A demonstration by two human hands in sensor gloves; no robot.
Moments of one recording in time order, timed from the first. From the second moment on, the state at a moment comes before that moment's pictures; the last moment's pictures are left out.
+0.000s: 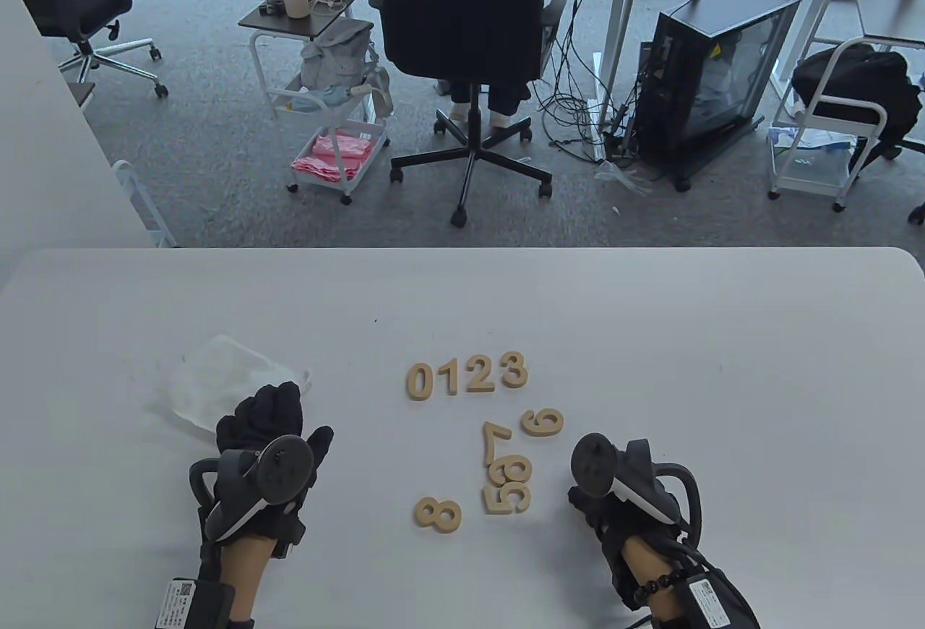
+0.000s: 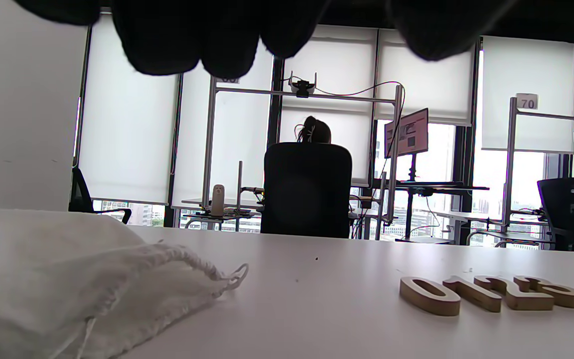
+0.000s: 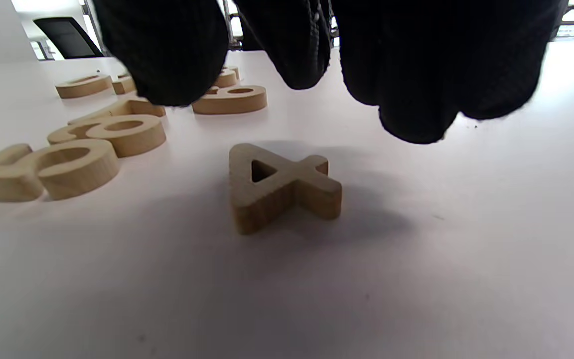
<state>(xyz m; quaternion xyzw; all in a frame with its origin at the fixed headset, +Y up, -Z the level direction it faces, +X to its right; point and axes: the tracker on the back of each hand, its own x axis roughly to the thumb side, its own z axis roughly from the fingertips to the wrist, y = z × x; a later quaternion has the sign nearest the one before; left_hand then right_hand) -0.256 -0.684 -0.329 0.12 -0.05 0.05 0.99 0.154 -0.743 -0.336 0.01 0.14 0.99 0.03</state>
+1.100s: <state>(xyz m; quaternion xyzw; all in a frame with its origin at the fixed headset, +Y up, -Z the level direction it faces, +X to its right) -0.261 -0.683 -0.329 0.12 -0.04 0.06 0.99 0.121 -0.774 -0.337 0.00 0.12 0.99 -0.10</state>
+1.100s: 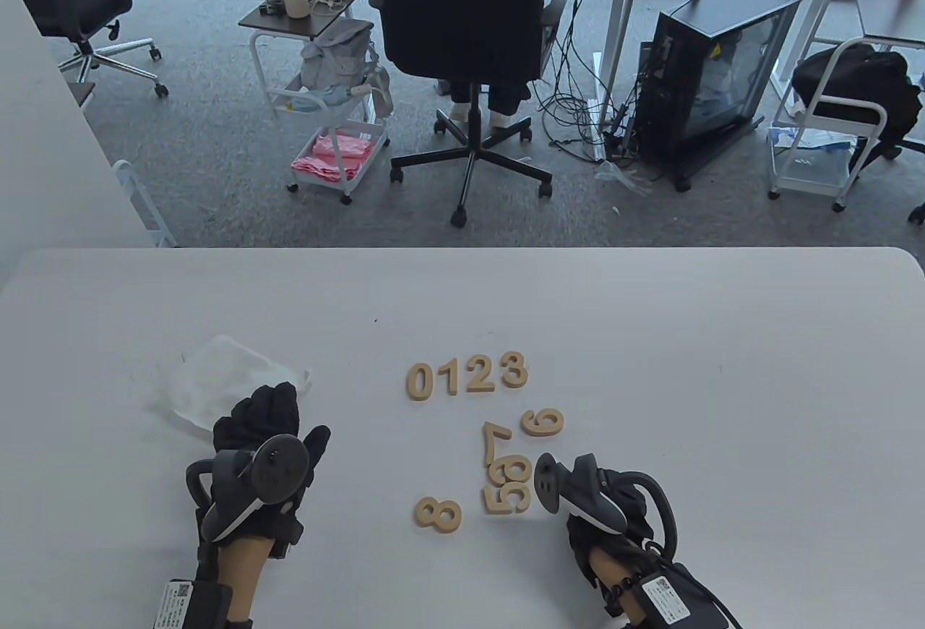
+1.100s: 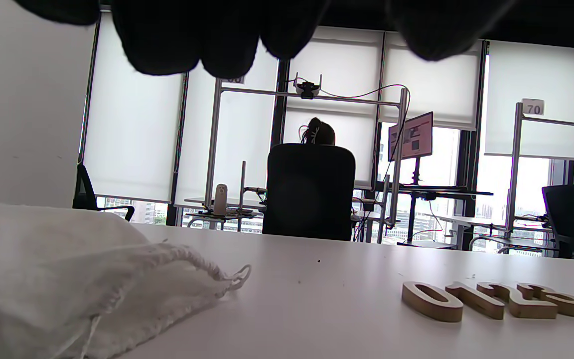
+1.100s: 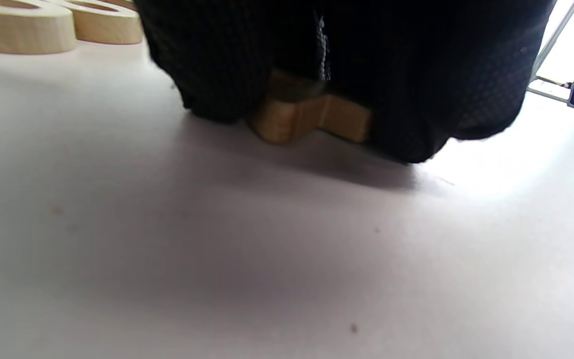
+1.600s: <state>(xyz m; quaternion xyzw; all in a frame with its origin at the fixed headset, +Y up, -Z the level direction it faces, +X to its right) -0.263 -0.682 -0.329 0.13 -0.04 0.06 0.99 0.152 -0.759 -0.342 -0.01 0.09 0.99 0.04</state>
